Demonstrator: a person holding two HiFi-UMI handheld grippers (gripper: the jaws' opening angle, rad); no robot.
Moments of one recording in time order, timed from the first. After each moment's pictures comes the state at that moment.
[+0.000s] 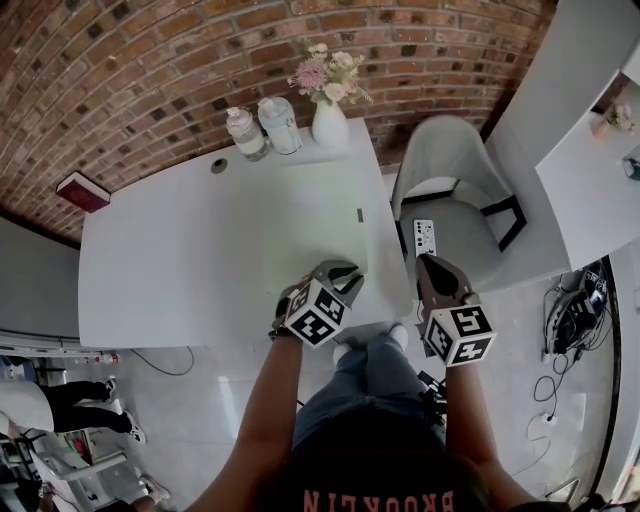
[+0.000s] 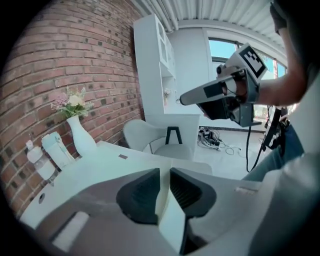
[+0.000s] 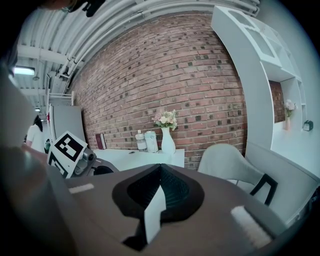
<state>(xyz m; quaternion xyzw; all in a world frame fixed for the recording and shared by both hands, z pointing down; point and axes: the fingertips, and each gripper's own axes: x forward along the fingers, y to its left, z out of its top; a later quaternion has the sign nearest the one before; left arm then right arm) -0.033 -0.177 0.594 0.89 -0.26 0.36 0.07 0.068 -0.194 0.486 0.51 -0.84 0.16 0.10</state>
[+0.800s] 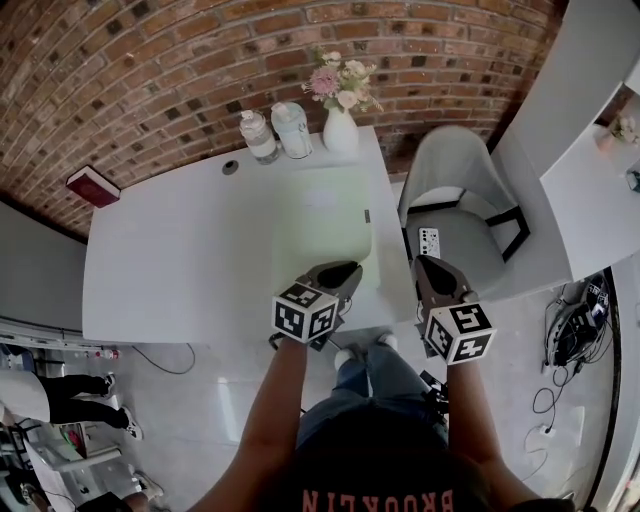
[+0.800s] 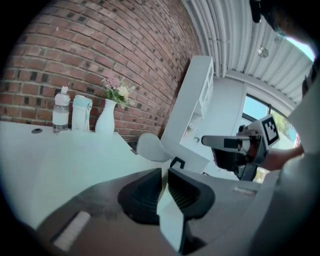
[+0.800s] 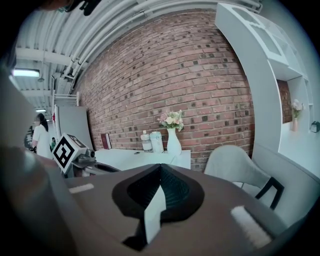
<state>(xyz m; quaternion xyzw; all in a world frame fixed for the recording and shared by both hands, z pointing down) -0.053 -0.195 0.548 0.89 -0.35 0.12 0.26 0.053 -0.198 0.477 0.48 -0.86 0.16 0.11</state>
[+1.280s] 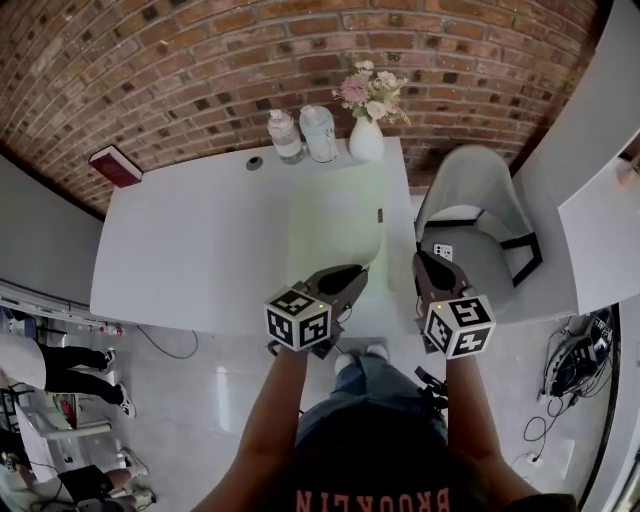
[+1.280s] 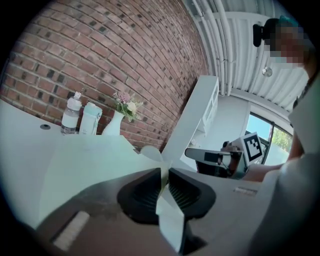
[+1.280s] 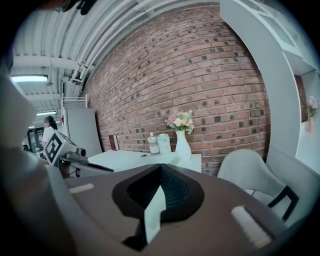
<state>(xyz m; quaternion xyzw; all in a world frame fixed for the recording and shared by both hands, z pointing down) -0.069 -0.195 0.510 0.88 -0.38 0.04 0.28 0.025 -0.232 0.470 0.43 -0.88 0.16 0.10</state>
